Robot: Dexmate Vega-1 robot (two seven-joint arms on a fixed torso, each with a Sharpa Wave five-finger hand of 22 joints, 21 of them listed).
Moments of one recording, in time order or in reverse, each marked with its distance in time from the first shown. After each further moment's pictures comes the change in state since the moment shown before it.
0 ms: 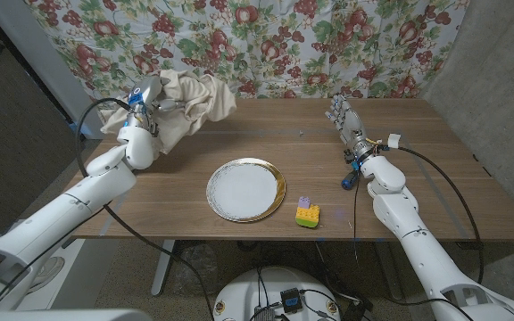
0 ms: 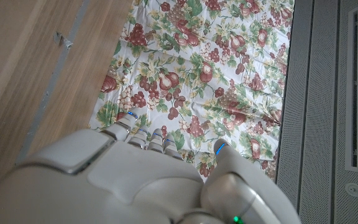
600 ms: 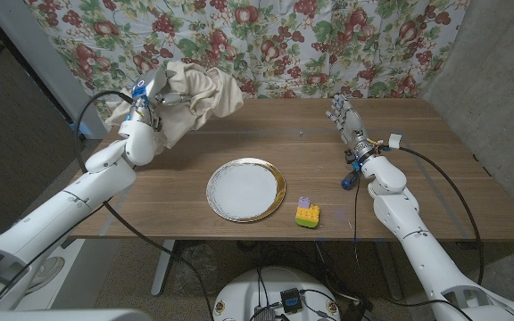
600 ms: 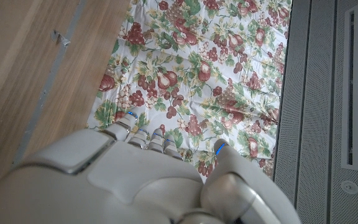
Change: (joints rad) left arm 0.004 -0.002 -0.021 -0.043 0.019 -0.047 -0.027; left_hand 0.001 0.001 0.000 0.000 -0.001 0.003 0.003 -0.008 0.000 0.003 -0.003 -0.011 0.007 0.000 0.000 -0.001 0.010 -0.014 0.001 0.017 -0.014; right arm -0.006 0.001 0.005 -0.005 0.002 0.012 0.003; right_hand 0.000 0.000 0.000 0.000 0.000 0.000 0.000 0.000 0.000 0.000 0.000 0.000 0.000 0.000 0.000 0.000 0.000 0.000 0.000 0.000 0.000
